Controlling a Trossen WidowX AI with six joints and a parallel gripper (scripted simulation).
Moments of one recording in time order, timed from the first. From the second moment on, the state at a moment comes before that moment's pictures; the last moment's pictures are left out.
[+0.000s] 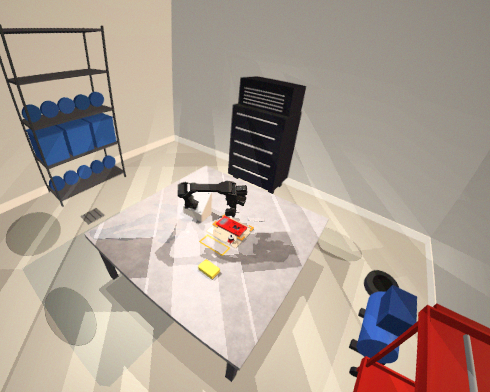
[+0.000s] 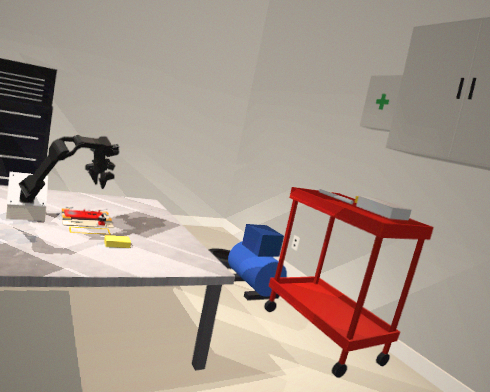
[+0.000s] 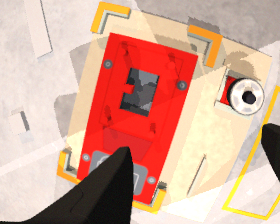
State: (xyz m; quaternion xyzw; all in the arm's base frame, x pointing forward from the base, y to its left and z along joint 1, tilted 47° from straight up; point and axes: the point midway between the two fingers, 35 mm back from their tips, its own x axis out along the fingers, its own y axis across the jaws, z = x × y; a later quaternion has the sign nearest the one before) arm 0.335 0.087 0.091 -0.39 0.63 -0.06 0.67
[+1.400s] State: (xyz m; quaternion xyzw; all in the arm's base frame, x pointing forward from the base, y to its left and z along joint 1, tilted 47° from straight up) arm 0.369 -0.060 0.029 -0.26 0.63 -0.30 0.67
